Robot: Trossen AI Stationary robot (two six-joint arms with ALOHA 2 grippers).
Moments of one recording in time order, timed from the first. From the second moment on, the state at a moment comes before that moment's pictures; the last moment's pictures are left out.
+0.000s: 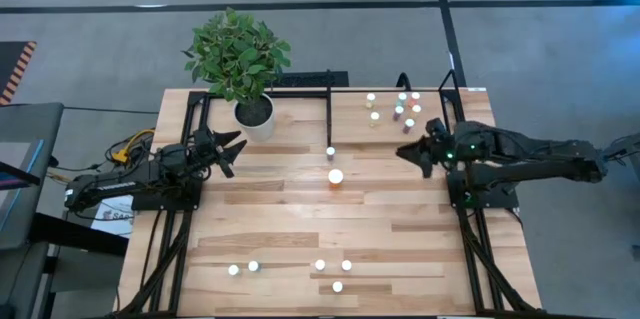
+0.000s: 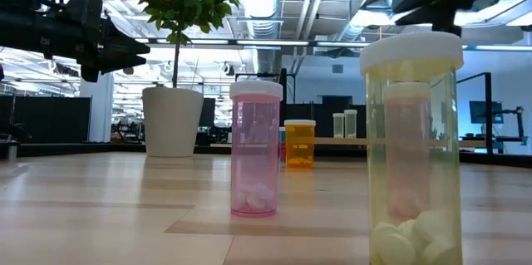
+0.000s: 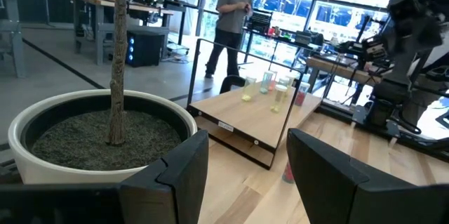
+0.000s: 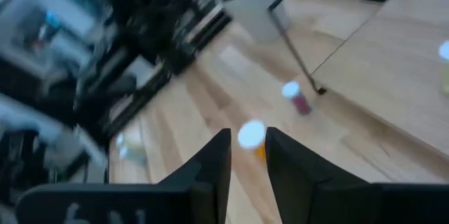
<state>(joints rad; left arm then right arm) 0.20 0.05 0.03 0.02 -0.37 -0.23 -0.09 0.57 0.60 -0.38 0.09 0.69</state>
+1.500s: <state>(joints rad) 0.20 0.05 0.03 0.02 -0.37 -0.23 -0.11 1.84 1.59 -1.02 -0.06 1.75</state>
